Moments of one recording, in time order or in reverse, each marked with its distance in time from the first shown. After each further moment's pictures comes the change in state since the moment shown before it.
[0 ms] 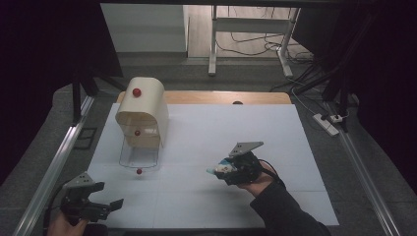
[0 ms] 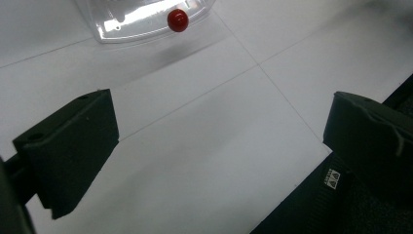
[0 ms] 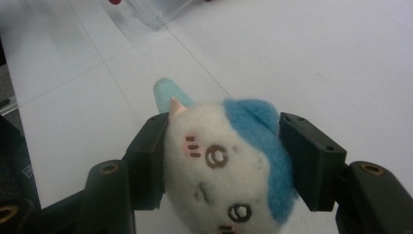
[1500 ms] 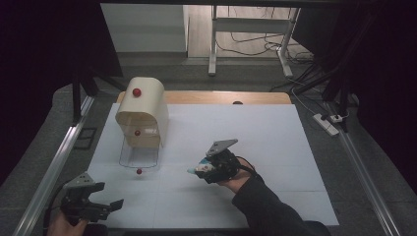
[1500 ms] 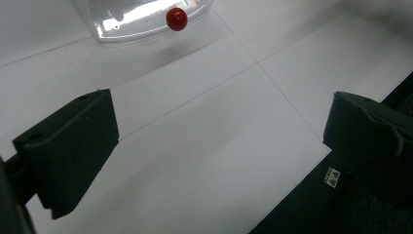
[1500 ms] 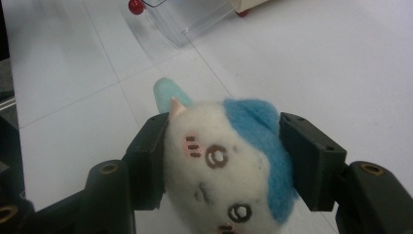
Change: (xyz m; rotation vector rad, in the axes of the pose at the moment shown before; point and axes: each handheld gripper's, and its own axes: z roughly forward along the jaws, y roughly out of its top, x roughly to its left) left arm 0.000 0.000 0.000 0.004 -0.002 0.004; right arm 0.019 0.028 0.047 0.014 0.053 -0.073
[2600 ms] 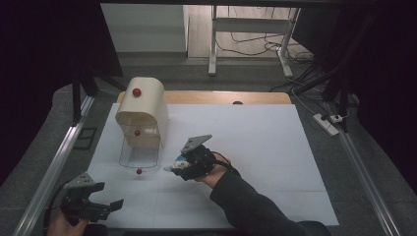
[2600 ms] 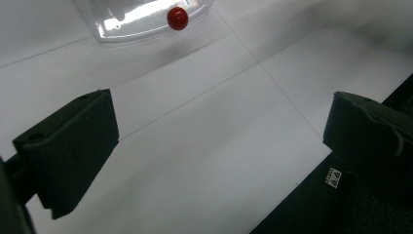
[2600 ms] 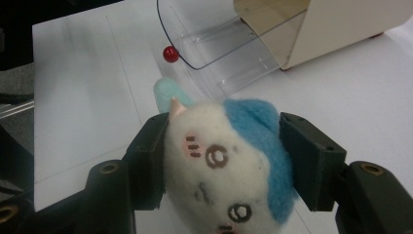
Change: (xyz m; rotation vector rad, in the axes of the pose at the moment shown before) left arm 0.000 0.000 0.000 0.004 0.005 0.003; right arm 0.023 0.044 0.042 -0.039 0.069 -0.075
